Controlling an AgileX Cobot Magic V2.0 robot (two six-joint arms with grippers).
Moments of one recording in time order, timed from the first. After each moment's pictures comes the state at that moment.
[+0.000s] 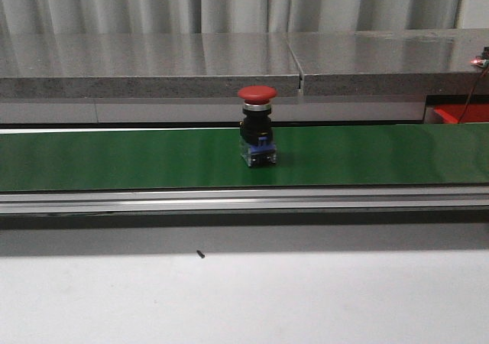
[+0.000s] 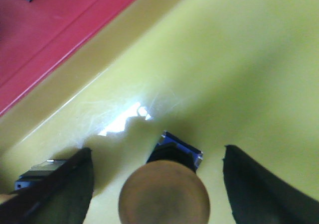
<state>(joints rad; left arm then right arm) -0.04 0.66 -0.75 -0.28 0.81 0.20 -0.59 1.69 -1.03 0.02 0.54 0.24</state>
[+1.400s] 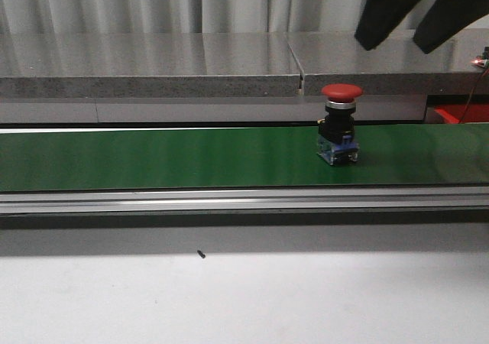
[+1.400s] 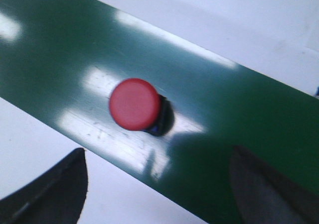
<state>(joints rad) -0.04 0.66 -0.75 -0.28 0.81 0.20 0.21 1.49 -1.27 0.33 0.86 -0.30</state>
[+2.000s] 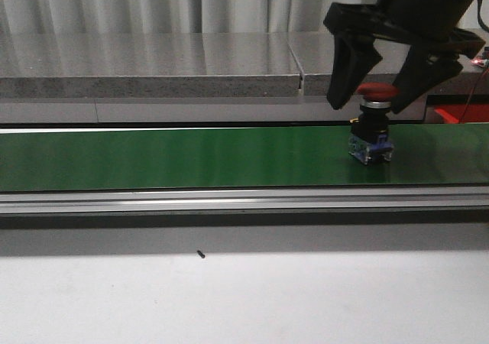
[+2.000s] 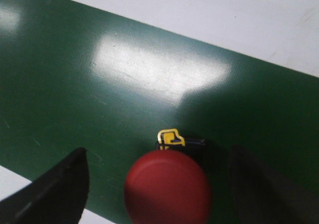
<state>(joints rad) -0.04 0.66 -0.75 -0.28 0.81 0.20 0.23 1.70 -1.30 0.29 0.79 -0.13</state>
